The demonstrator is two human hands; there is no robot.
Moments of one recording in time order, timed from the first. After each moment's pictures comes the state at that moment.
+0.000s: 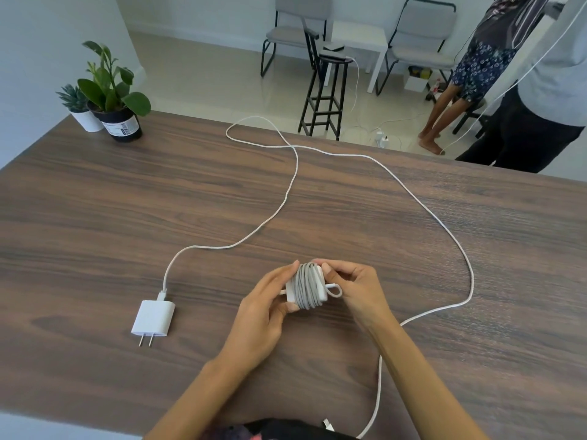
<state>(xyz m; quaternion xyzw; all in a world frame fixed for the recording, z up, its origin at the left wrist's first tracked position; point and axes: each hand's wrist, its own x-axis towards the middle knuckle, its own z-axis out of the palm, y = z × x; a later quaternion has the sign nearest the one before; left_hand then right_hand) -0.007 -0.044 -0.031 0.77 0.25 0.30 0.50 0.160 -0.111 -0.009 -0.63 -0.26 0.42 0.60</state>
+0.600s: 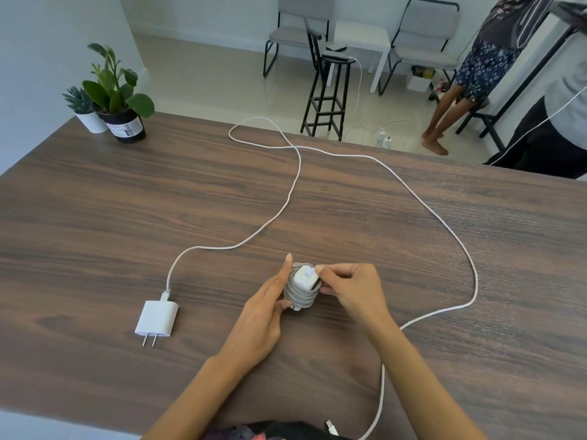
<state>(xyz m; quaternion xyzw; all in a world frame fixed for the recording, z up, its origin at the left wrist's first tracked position) -0.009 -0.039 -0.043 0.81 0.26 0.27 0.45 0.154 -0.100 -0.013 -0.74 -0.21 0.37 0.53</state>
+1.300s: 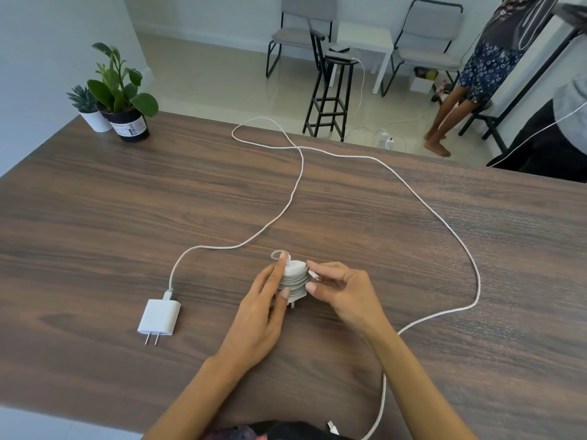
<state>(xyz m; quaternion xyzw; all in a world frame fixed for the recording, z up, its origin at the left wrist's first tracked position) -0.011 -0.038 -0.038 0.82 0.28 0.29 0.40 0.144 -0.108 -0.006 -0.67 -0.31 0.41 0.54</state>
